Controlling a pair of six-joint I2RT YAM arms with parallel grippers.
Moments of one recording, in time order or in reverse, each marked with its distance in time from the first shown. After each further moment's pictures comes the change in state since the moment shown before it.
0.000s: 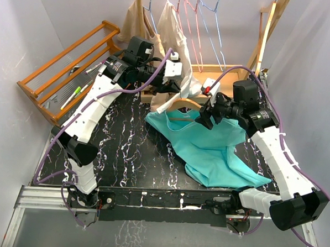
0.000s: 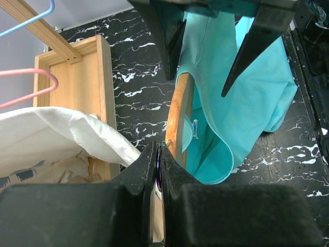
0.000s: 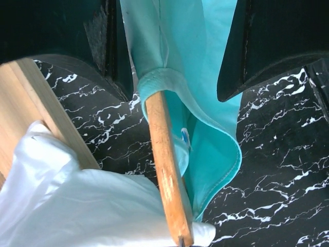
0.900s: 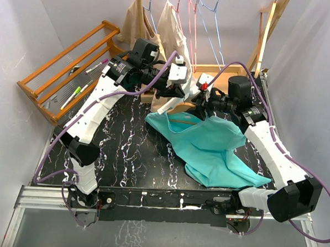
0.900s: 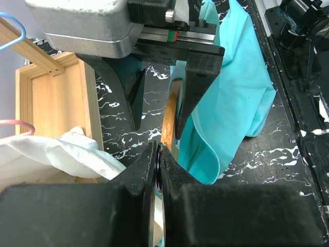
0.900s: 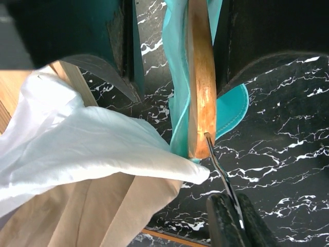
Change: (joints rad) left arm -0.050 0.019 0.048 -0.055 0.020 -0.003; right arm 0.013 0.077 -0.056 0.278 -0.145 0.034
